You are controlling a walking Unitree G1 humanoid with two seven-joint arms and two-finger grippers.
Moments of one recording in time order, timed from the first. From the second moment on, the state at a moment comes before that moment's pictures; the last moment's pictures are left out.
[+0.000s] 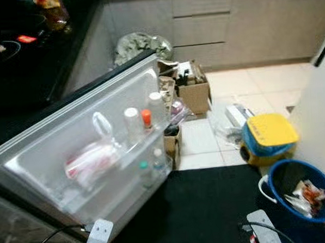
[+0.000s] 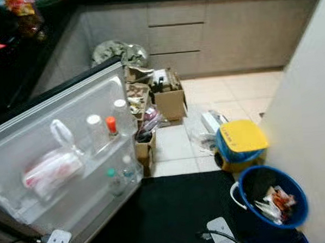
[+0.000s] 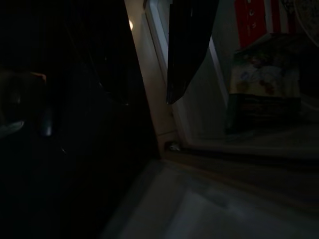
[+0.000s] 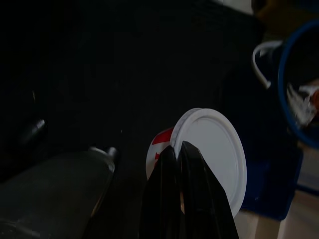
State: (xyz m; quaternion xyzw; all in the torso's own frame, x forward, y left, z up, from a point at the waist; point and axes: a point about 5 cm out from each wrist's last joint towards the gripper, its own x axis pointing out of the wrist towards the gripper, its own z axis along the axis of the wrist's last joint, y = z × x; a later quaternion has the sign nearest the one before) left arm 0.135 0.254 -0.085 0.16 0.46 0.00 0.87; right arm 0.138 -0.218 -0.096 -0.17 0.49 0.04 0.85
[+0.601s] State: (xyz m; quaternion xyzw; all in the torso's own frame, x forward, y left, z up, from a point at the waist) left arm 0.130 0.254 -0.087 0.16 0.47 0.00 0.87; right arm 0.133 -0.220 -0.097 -0.18 0.50 0.04 0.85
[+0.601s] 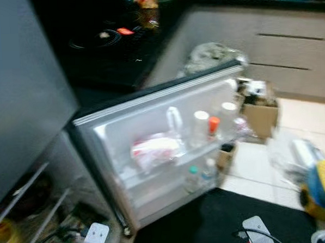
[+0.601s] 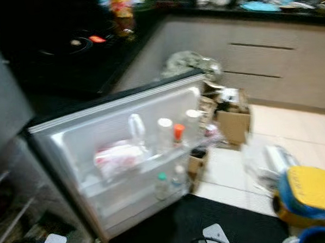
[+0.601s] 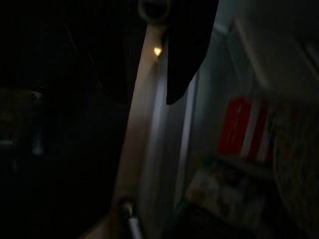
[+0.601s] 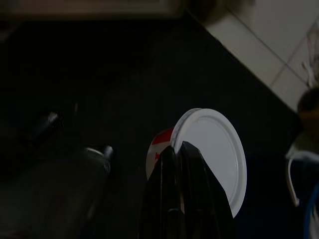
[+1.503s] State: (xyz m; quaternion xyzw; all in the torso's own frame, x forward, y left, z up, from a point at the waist) left arm 0.140 0.255 -0.083 0.17 0.46 0.00 0.87; right arm 0.129 -0.219 -0.099 -0.17 0.50 0.04 0.85
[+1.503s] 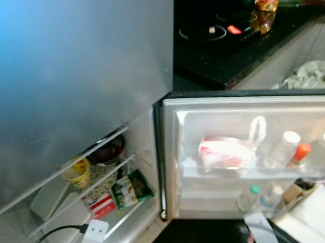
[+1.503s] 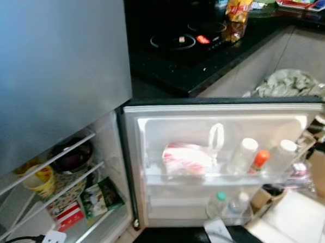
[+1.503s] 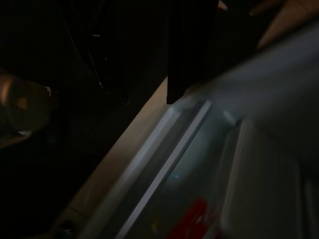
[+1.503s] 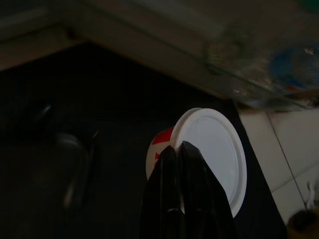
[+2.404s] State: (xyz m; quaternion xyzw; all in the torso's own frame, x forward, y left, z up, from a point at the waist) left arm 0.130 0.257 -0.086 0.16 0.47 0.00 0.87; right arm 0.139 -0.214 -0.096 -0.17 0.49 0.04 0.85
